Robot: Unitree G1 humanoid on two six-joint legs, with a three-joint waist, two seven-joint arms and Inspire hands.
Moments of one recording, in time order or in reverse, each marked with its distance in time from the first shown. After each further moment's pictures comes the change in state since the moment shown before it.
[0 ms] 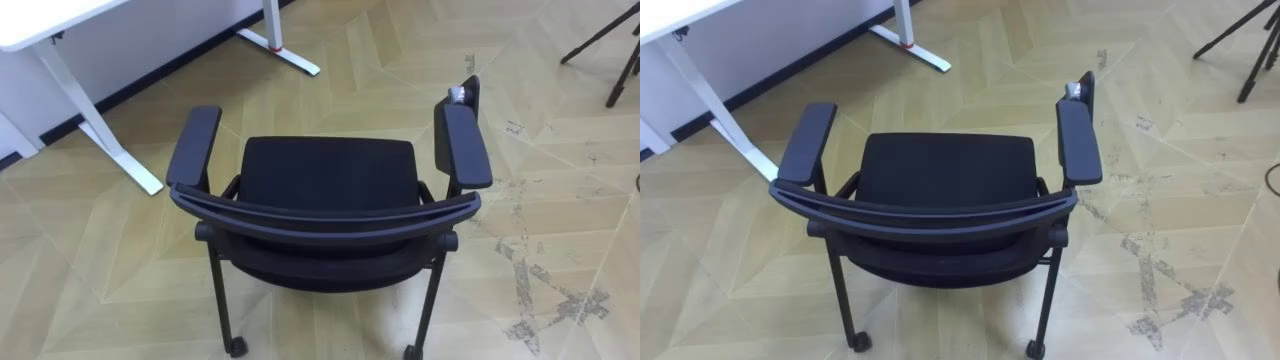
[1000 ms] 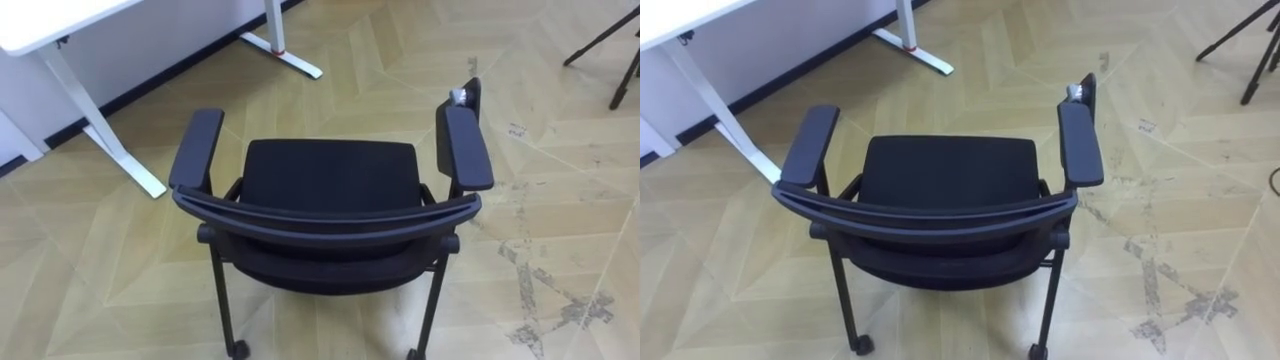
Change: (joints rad) left arm 0.032 -0.001 0.021 0.009 -0.137 0.003 0.090; right arm 0.001 -0.002 -0.065 0.002 -0.007 0.001 -0.087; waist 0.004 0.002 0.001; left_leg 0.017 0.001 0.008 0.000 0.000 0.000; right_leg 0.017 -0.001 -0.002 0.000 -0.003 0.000
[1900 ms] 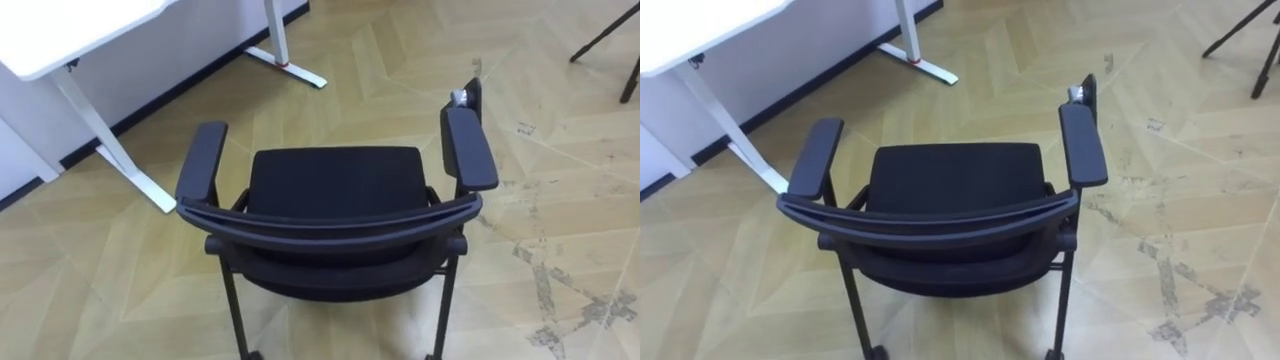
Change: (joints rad) left arm -0.051 0.127 0.306 -0.263 -0.169 0.009 0.365; right arm -0.011 -0.048 -0.157 -0.033 -0.014 0.032 -0.048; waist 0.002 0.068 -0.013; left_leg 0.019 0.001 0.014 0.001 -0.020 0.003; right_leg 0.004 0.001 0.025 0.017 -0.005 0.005
